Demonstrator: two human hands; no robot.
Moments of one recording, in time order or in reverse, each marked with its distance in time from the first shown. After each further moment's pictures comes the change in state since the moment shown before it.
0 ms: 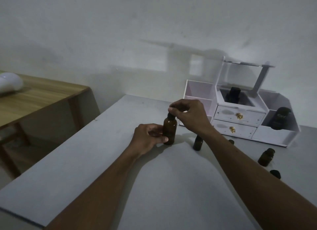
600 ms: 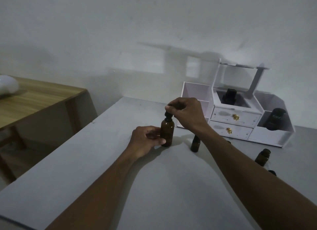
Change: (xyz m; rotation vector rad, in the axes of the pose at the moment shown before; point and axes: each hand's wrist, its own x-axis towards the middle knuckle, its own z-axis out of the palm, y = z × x) left_hand 0.000 0.000 0.001 -0.004 0.011 -0.036; right_hand 0.006 -0.012 -0.002 0.013 0.042 0.042
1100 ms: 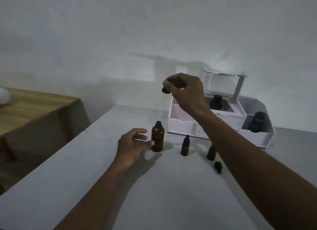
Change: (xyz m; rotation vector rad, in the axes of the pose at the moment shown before) left_hand -0.024 0.020 -0.006 -0.057 0.158 -0.057; right_hand 0.020 -0.061 -0.057 0.088 0.150 -0.154
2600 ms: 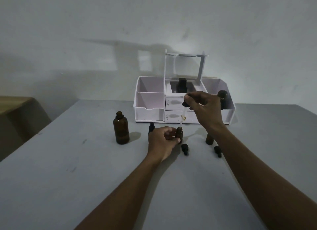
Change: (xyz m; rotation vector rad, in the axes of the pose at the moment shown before) left_hand -0.025 0.037 0.182 0.048 -0.261 0.159; right_hand -0.088 0.111 -0.113 -0.076 0.220 0.258
